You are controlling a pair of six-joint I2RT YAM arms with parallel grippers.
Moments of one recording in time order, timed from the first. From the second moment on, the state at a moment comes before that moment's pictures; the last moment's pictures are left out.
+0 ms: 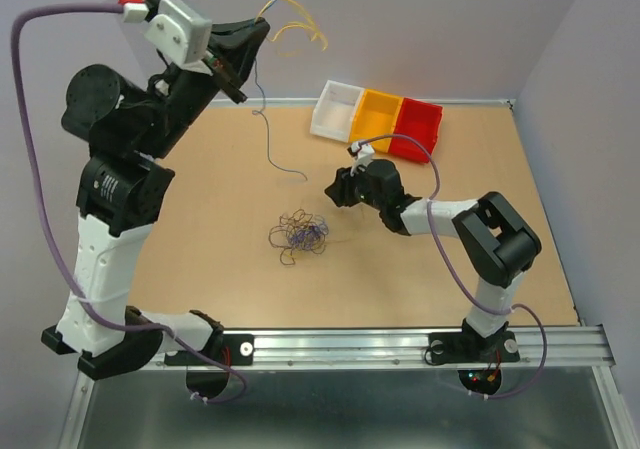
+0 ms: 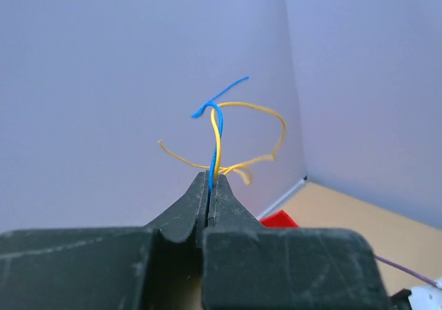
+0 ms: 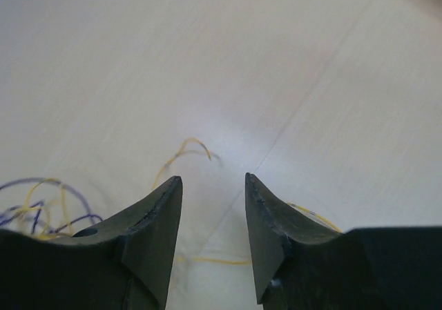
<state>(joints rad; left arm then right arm) -0.55 1.30 2.06 -0.34 0.25 0.13 0.61 1.86 0.96 0.57 -0.18 0.28</state>
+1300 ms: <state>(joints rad) -0.55 1.25 1.01 -0.03 0.48 0.20 0.61 1.42 0.58 0.78 -0.36 0.21</state>
